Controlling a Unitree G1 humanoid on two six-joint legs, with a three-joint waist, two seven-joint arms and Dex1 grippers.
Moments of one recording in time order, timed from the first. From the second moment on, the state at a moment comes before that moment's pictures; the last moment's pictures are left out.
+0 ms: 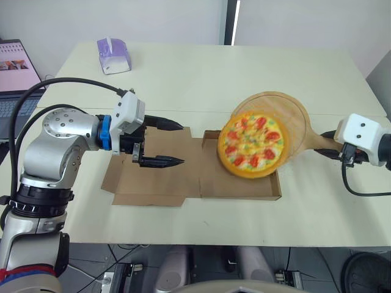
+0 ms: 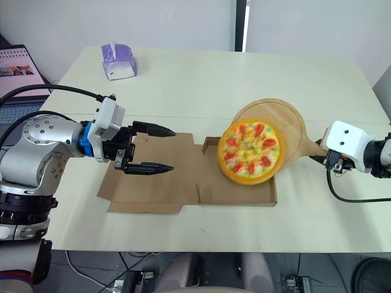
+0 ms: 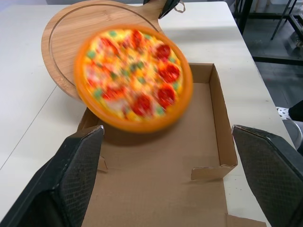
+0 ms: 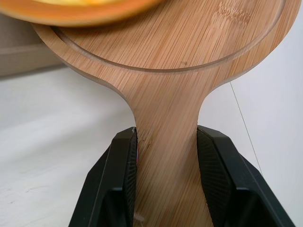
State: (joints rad) left arm -0.60 0.83 -0.03 -0.09 -0.51 0.44 -1.39; right arm -0.22 -1.19 -0.14 -0.22 0.16 0.36 1.05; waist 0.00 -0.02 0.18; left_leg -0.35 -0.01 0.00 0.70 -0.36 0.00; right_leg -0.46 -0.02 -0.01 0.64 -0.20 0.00
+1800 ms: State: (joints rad) left arm -0.59 0.72 -0.05 -0.24 -0.57 0.51 -1.22; right arm 0.16 -0.90 -0.62 -0.42 0.30 0.94 0.77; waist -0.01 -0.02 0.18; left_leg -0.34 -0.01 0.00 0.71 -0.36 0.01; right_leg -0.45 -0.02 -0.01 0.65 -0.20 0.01
